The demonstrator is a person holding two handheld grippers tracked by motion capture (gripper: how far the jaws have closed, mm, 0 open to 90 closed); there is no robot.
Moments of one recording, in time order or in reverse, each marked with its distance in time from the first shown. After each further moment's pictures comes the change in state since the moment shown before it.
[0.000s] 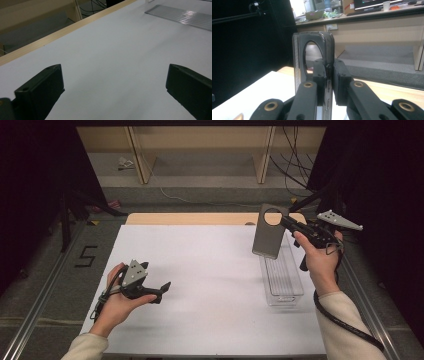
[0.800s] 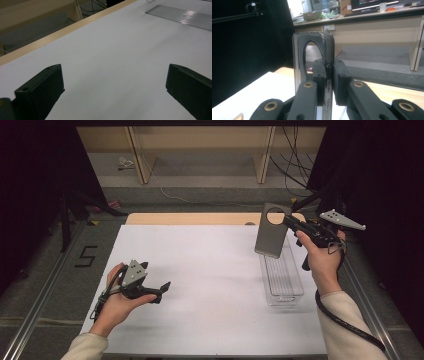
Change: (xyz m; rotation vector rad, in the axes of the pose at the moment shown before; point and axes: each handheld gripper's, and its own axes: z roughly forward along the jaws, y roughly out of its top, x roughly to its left) left arm 0.001 0.000 0.000 0.000 0.001 -0.002; right arm -0.004 0.002 -0.003 -0.004 -0.017 -0.005
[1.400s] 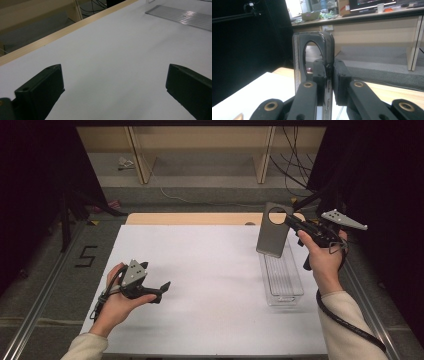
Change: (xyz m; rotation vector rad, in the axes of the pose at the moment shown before) left arm 0.000 0.000 0.000 -0.002 0.000 -0.001; right arm -0.003 0.001 -0.002 -0.002 -0.013 -0.004
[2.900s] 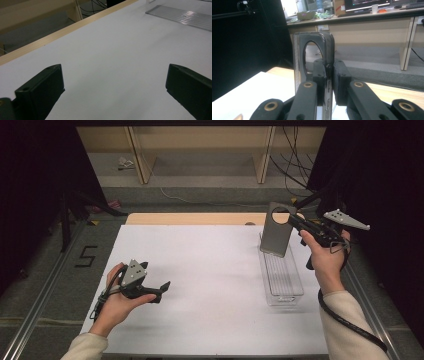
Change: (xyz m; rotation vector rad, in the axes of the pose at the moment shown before) left arm 0.001 0.000 0.000 0.000 0.000 -0.004; right arm -0.006 0.000 -0.003 0.003 -0.035 -0.013
